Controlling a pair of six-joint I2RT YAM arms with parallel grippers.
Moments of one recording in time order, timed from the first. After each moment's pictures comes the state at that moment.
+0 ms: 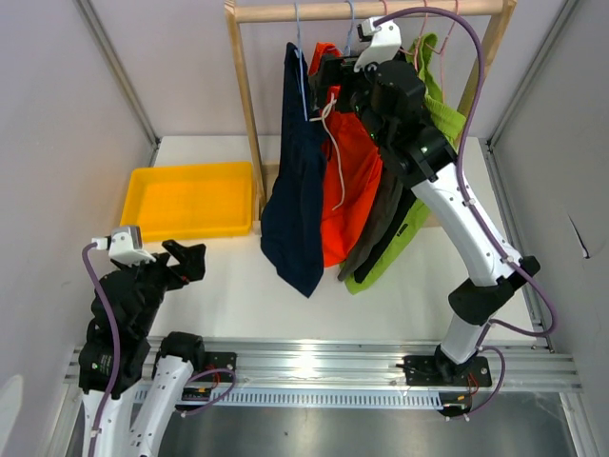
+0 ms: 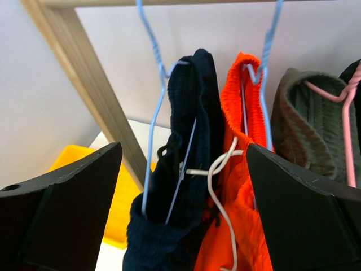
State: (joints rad) left arm -0.14 0.29 0.86 -0.79 -0.08 -0.41; right arm 0.70 1.75 2.24 -0.41 0.30 0.14
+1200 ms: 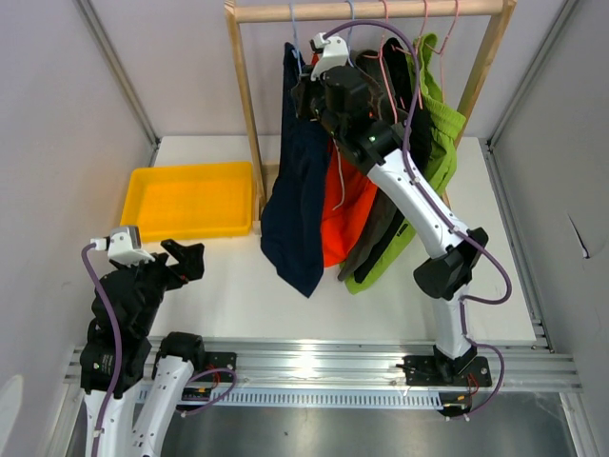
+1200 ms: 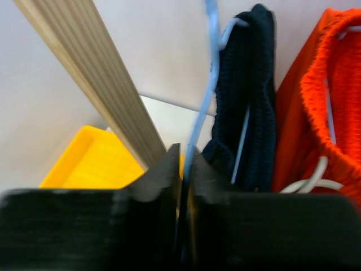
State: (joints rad) left arm -0.11 0.29 0.86 -0.79 -0.07 -0.41; right arm 0.70 2.04 2.40 -0.38 0.18 0.21
